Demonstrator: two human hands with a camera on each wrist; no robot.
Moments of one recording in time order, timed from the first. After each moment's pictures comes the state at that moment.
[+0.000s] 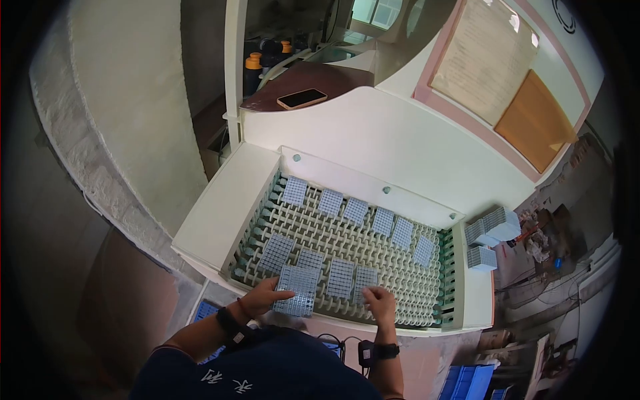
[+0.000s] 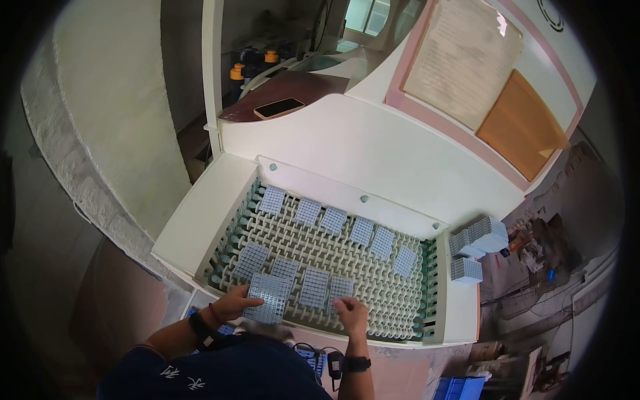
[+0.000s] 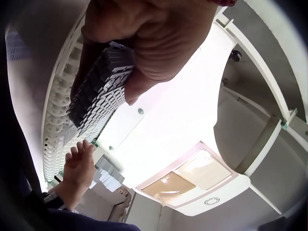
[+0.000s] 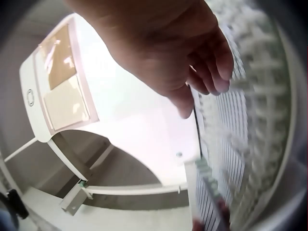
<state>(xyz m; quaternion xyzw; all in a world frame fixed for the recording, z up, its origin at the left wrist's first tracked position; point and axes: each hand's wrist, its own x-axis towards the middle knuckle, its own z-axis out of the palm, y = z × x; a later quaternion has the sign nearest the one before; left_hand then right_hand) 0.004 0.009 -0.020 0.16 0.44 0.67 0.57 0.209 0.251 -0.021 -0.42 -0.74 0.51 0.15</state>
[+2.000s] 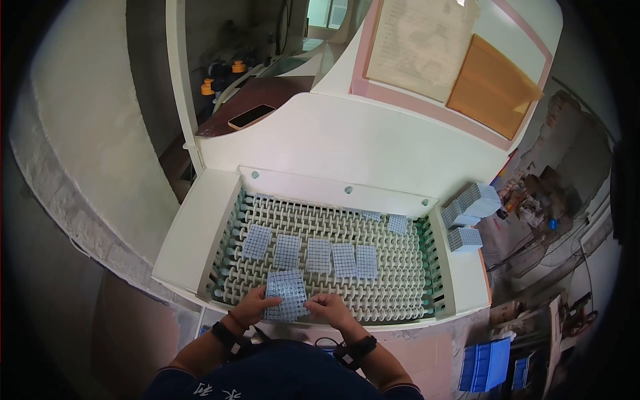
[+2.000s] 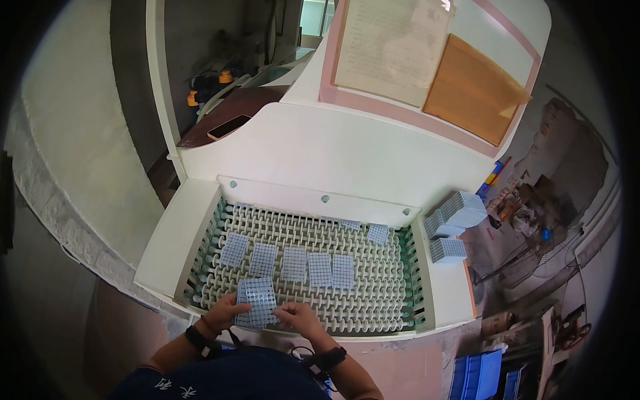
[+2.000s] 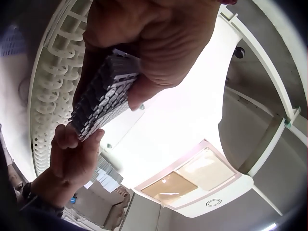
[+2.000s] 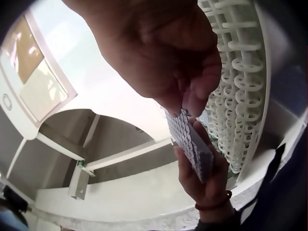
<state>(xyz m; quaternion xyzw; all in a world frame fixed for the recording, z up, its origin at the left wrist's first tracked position) 0.008 0.044 -0.017 0.16 0.40 0.67 0.60 0.173 0.215 -0.023 -0.24 -0.65 0.72 0.02</state>
